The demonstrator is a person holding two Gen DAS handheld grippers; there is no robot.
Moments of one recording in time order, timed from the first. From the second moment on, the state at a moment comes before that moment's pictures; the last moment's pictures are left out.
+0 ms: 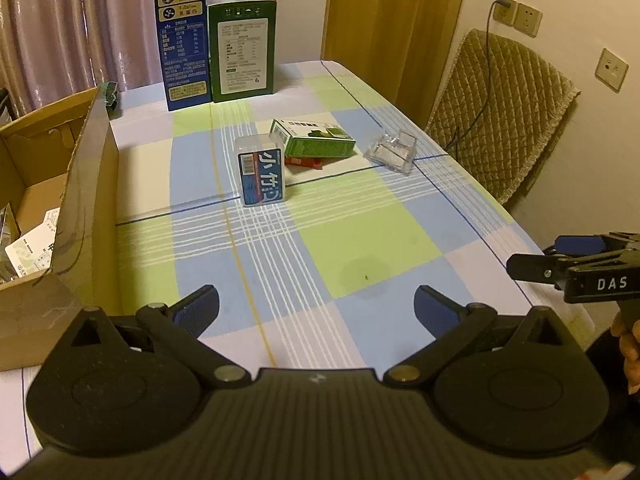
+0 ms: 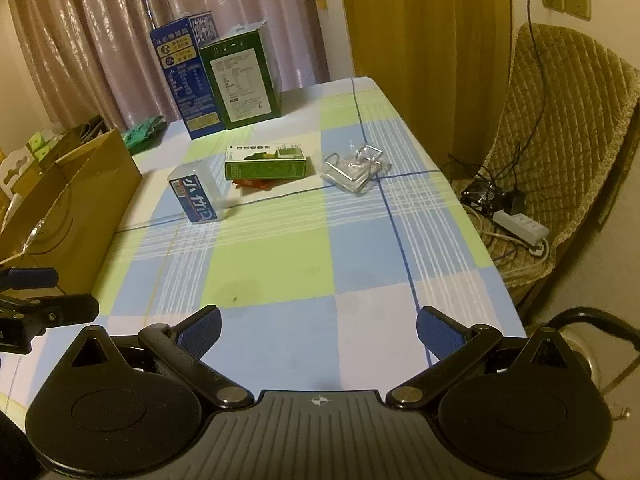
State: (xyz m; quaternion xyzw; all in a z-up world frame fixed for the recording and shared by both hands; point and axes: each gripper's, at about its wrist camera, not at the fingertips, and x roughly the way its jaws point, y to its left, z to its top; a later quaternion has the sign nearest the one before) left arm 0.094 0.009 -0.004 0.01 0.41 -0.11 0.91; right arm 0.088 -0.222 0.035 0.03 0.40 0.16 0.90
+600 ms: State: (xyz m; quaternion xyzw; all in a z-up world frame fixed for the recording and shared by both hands) left arm 0.174 0.007 -0.045 -0.01 0.39 -0.05 0.92; right arm 0.159 -0.219 0.011 0.04 0.41 0.13 0.90
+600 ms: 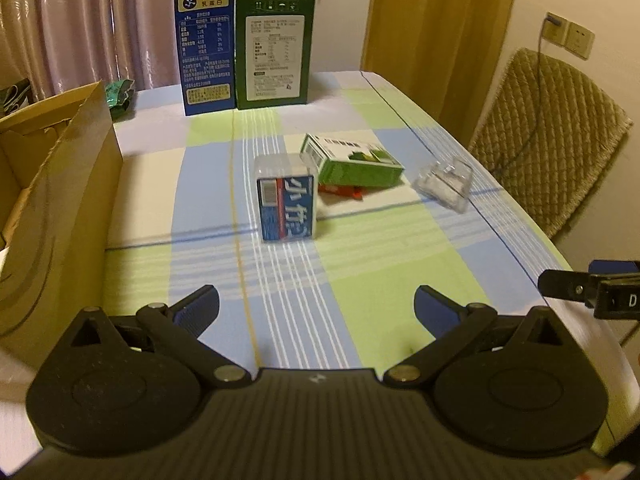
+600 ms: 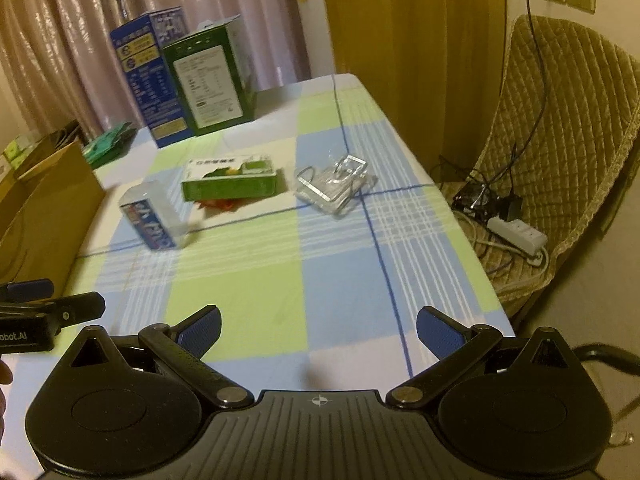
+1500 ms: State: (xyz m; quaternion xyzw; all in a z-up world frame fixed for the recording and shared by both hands) left arm 0.283 0.009 -0.101 0.02 0.35 -0.01 0.94; right arm 0.273 -0.195 -0.042 0.08 0.37 0.10 0.92
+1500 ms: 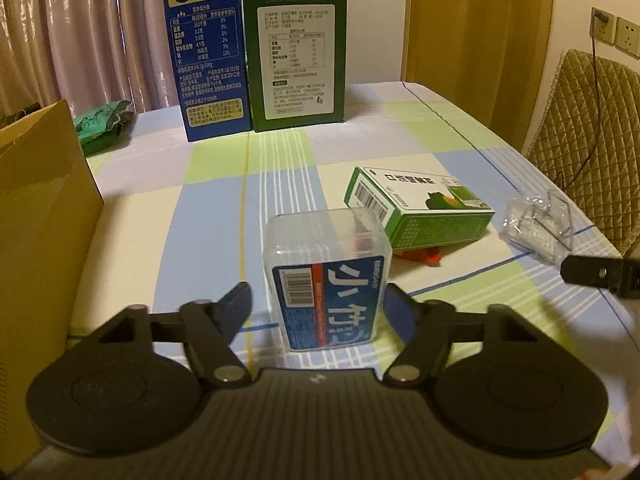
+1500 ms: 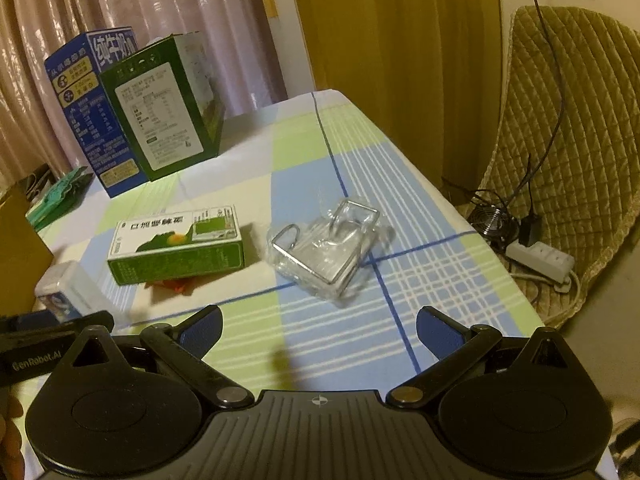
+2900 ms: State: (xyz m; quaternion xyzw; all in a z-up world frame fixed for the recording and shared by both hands) left arm 0.270 0.018 -0.107 0.05 0.35 -0.03 0.93; right arm 0.298 -0.166 -0.051 0.03 0.40 0.12 0.91
